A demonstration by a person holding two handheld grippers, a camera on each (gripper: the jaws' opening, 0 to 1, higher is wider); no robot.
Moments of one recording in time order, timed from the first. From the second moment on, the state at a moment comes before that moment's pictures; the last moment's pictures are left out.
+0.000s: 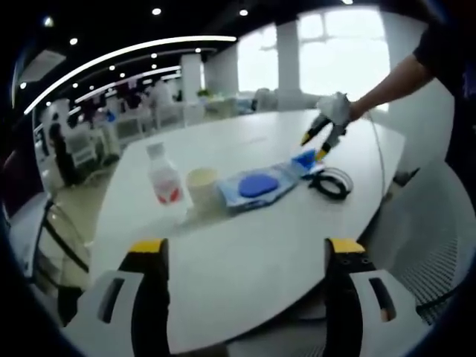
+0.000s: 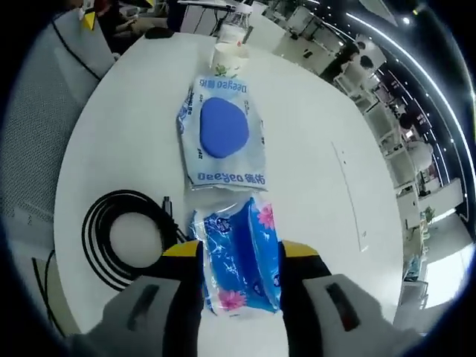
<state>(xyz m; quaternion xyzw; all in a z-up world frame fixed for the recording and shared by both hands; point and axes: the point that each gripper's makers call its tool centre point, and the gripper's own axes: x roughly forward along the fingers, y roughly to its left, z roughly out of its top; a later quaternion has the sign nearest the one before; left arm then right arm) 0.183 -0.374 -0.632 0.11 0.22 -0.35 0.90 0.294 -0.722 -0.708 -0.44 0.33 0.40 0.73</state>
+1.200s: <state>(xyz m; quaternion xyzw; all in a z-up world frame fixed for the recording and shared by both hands) 0.185 -0.370 -0.630 0.11 0.22 -0.34 0.91 0.242 -0.682 -0.753 -0.50 0.31 0.54 0.60</state>
